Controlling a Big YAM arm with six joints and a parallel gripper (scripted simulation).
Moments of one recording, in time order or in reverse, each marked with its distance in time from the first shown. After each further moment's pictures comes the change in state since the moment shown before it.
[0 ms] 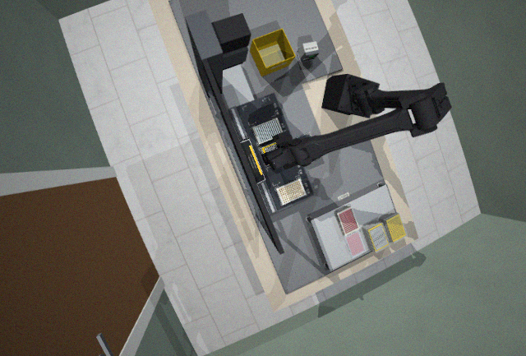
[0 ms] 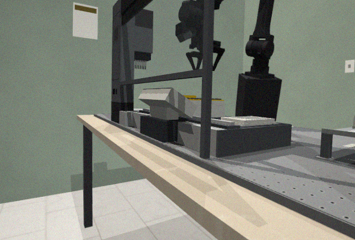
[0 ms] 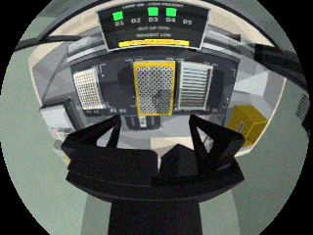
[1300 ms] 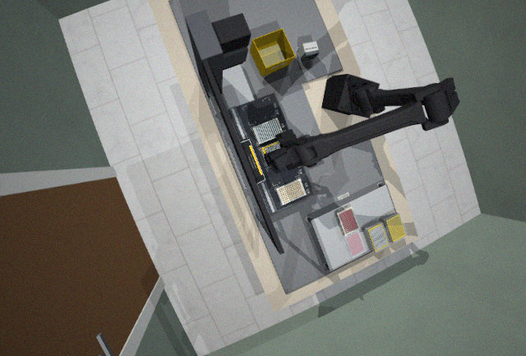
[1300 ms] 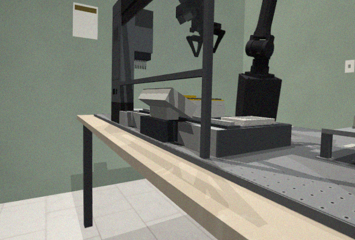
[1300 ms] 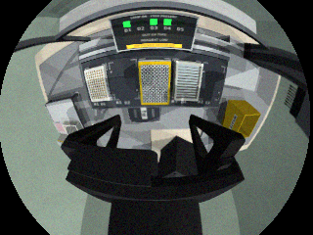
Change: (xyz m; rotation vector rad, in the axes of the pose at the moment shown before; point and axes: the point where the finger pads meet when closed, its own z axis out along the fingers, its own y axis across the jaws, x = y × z) arm -0.001 0.001 -0.059 -0.001 -0.003 -0.001
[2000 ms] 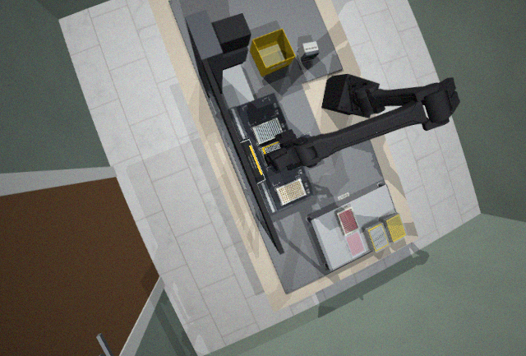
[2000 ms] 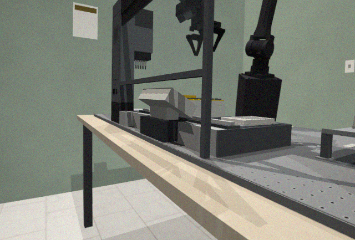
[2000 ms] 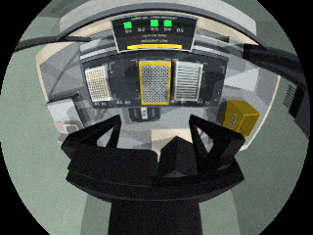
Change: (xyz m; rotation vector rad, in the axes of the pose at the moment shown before) arm -0.001 0.000 -0.004 -0.001 -0.002 -0.002
